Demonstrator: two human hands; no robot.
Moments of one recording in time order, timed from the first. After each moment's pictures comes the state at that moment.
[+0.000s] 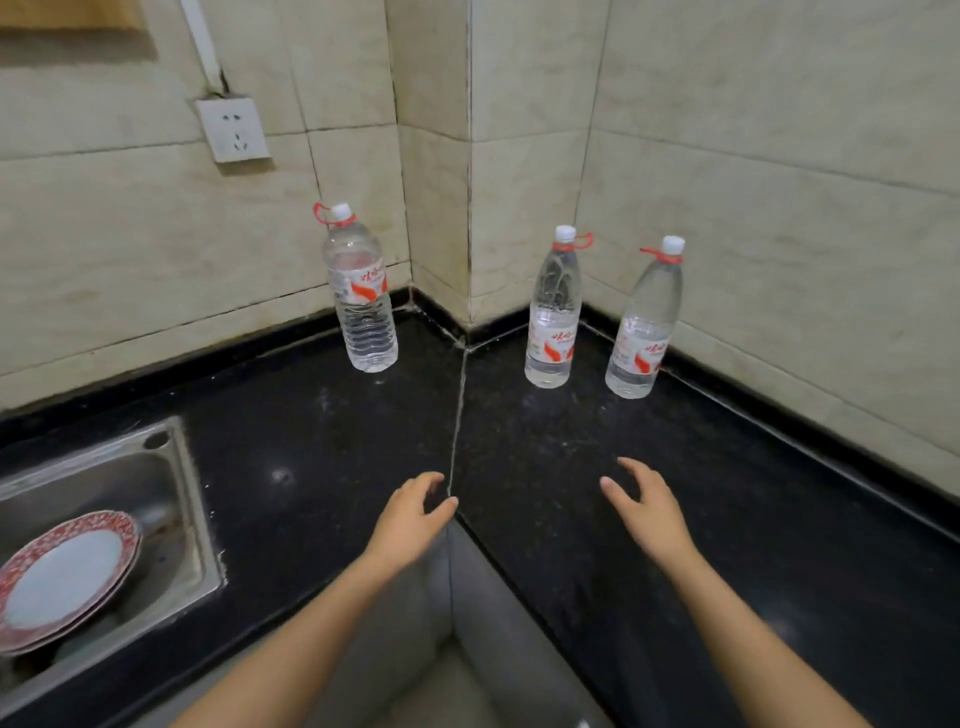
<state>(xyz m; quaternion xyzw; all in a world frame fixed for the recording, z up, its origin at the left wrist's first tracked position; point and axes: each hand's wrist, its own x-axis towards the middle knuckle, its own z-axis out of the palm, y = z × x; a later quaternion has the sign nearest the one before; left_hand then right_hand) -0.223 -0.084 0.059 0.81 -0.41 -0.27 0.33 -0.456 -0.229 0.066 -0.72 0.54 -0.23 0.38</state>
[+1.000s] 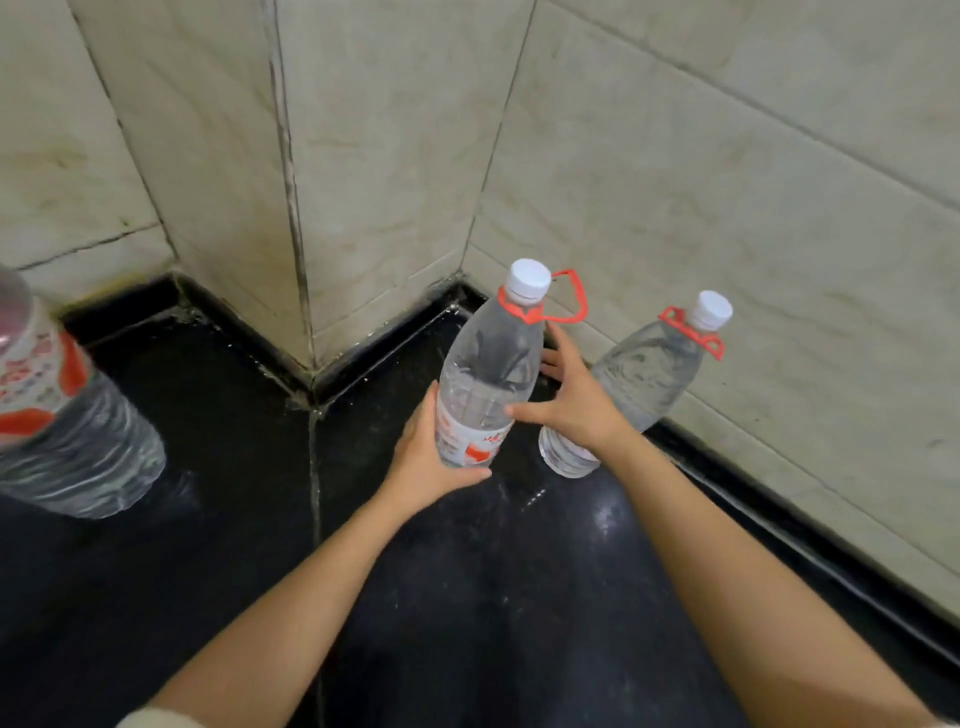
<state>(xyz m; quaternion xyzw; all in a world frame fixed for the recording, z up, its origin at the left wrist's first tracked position) -0.133 -0.477 -0.008 0.63 -0.48 -0.42 0.44 -0.286 -0.548 0.109 -0.73 0.50 -0.19 0.43</state>
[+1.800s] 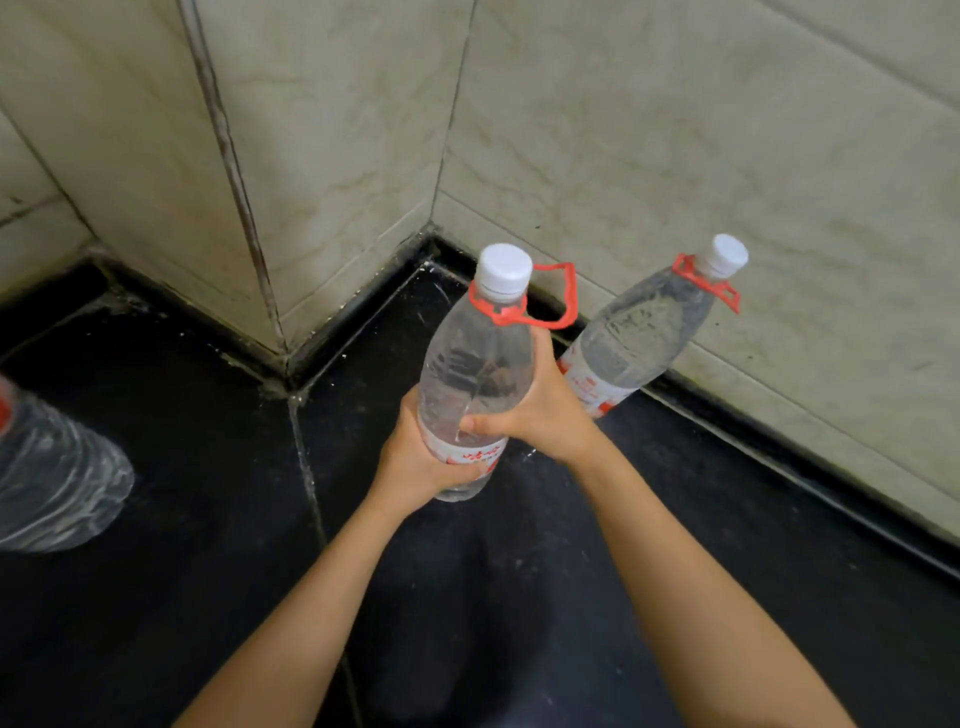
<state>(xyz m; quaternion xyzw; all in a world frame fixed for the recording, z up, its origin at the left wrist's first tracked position) -0.125 -0.465 -0.007 0.59 -0.43 -0.51 0.46 -0.256 -0.518 0.088 -0.66 0.48 -0.29 0.50</state>
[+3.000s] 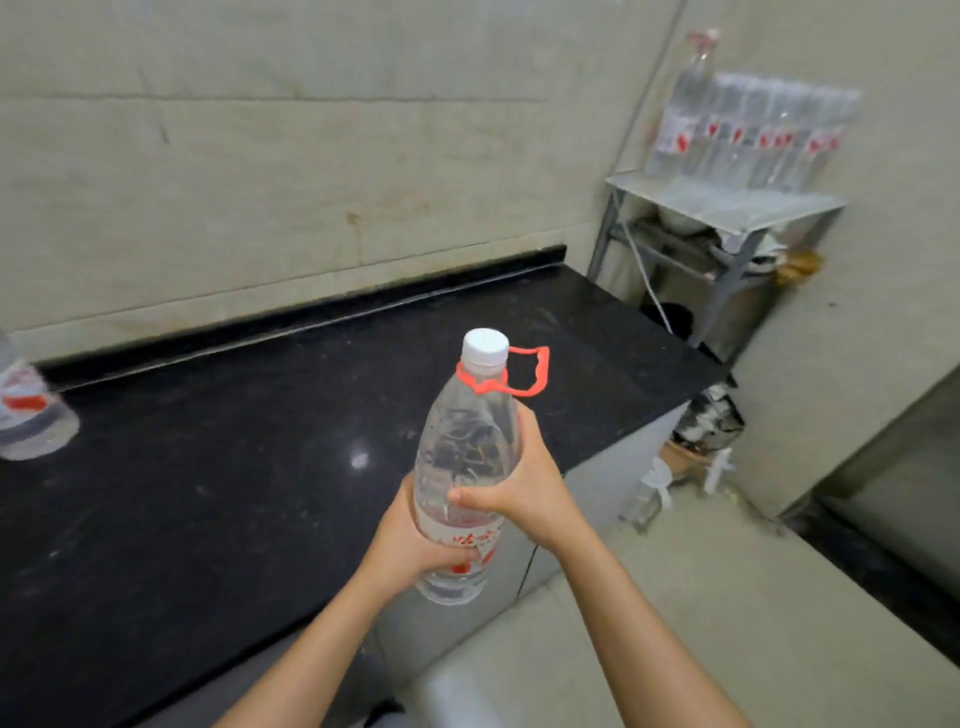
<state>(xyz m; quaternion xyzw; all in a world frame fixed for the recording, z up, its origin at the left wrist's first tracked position) -0.447 -0.071 0.049 0.24 -0.71 -0.64 0.17 -0.553 0.037 0.126 -0.34 0.69 -0.59 0.24</state>
